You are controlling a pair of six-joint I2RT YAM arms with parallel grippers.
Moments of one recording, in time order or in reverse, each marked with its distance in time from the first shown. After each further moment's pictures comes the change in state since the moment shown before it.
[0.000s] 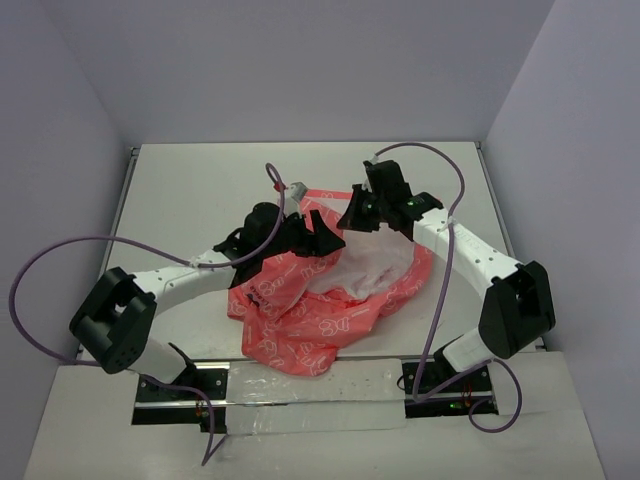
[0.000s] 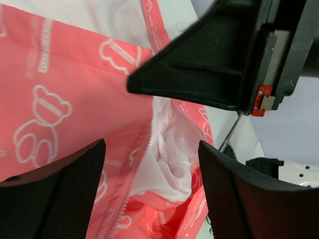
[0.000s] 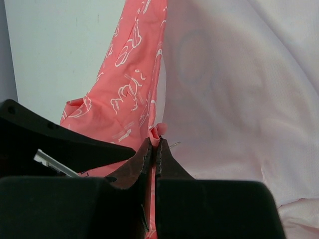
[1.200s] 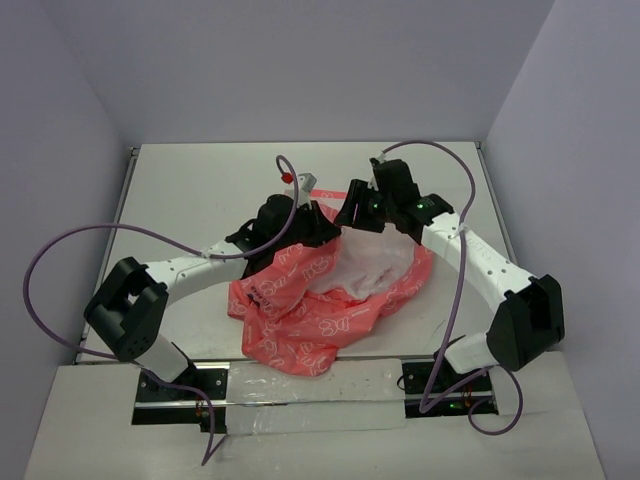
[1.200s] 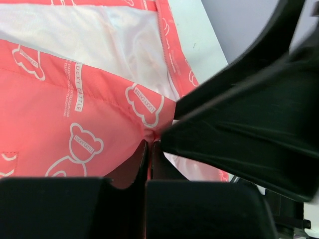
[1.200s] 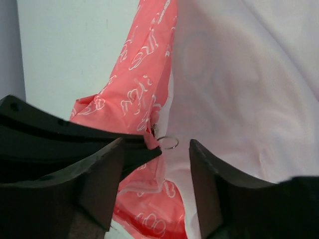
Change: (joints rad) left arm -0.043 0.097 0.132 -0.049 -0.137 0.052; right arm 0.002 -0.074 0.000 -0.035 0.014 0.012
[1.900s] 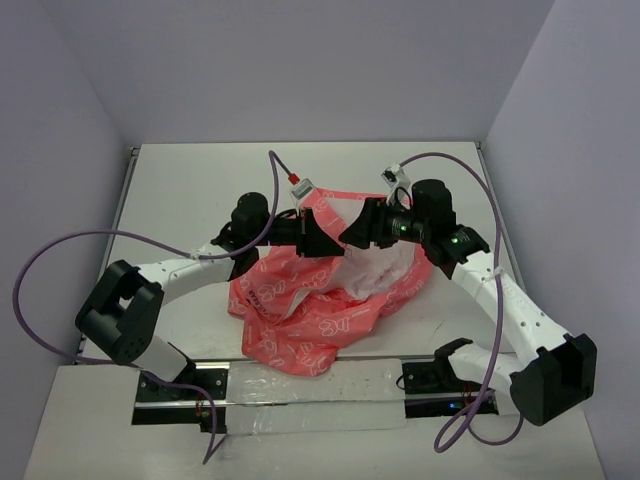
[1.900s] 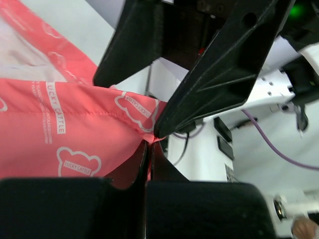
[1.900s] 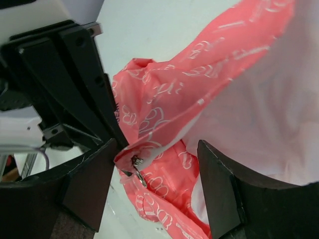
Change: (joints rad) left arm 0.110 -0.040 -0.114 0.342 0.727 -0.130; right arm -0.096 -0.307 -0.243 0.166 -0.377 -0.163
